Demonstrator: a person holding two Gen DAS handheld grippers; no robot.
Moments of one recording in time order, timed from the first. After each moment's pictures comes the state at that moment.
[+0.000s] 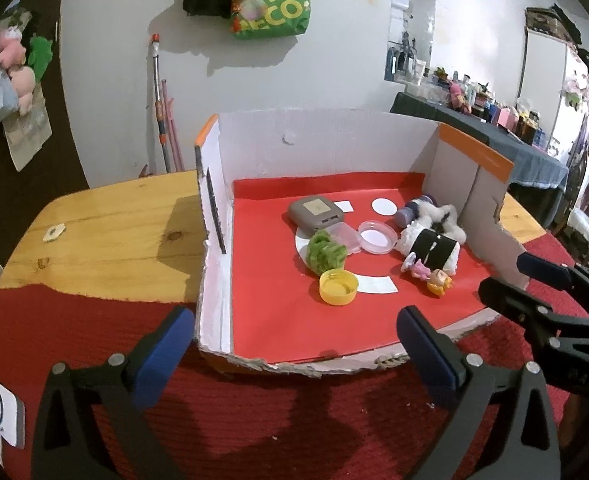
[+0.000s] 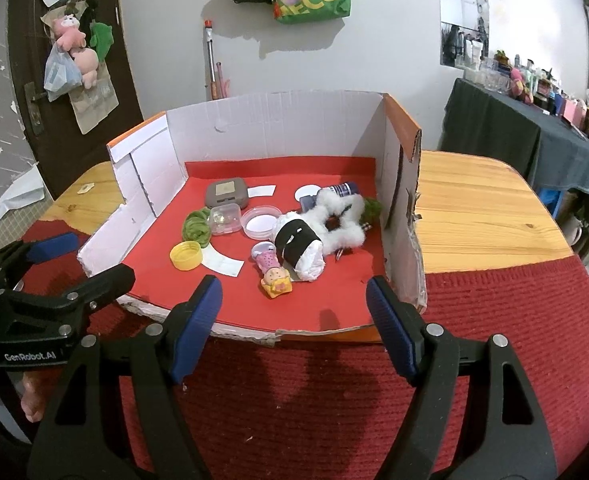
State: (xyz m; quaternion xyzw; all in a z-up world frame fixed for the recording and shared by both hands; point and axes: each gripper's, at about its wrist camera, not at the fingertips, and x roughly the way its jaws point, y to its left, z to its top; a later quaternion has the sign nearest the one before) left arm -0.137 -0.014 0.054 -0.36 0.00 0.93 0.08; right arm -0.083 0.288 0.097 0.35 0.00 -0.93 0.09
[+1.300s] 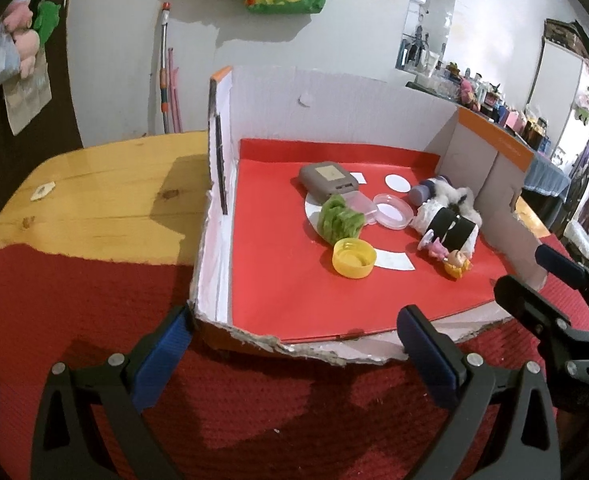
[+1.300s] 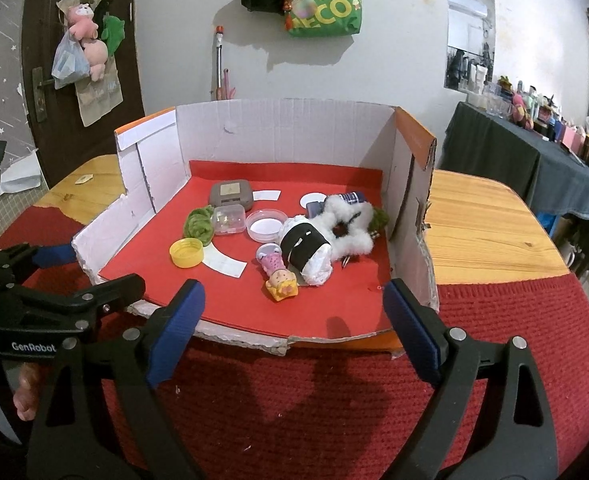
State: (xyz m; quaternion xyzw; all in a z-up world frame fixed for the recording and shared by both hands) left arm -0.142 -0.026 0.028 -0.39 -0.03 0.92 0.08; right arm -0.079 0.276 0.088 0.31 0.03 -0.94 0.09
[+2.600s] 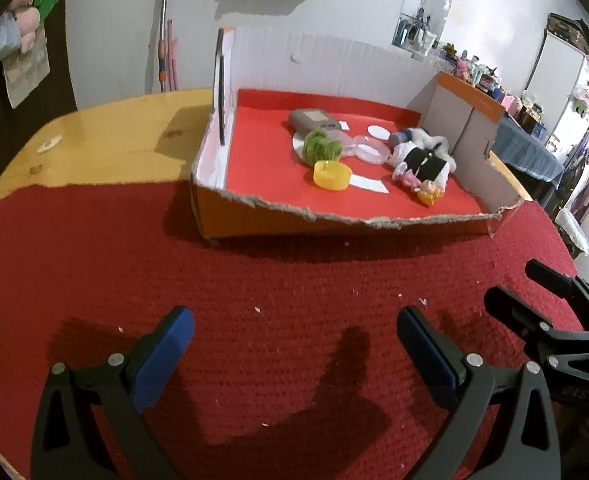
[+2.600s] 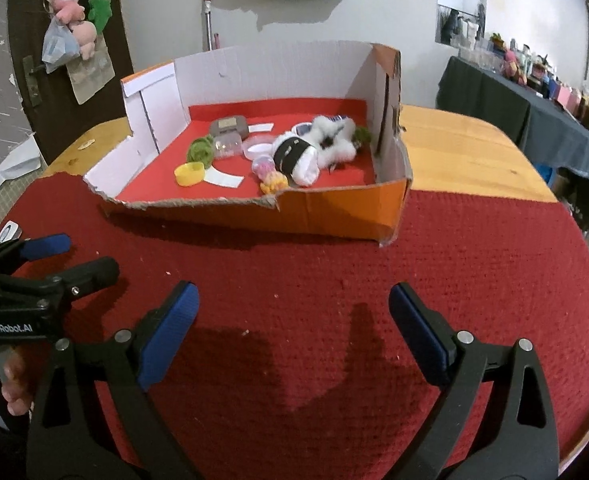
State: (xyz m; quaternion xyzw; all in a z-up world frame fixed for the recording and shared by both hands) left arm -0.091 -0.025 0.015 -0.44 -0.05 0.89 0.09; right arm -0.033 0.293 0.065 0.39 0.01 -0.92 0.07
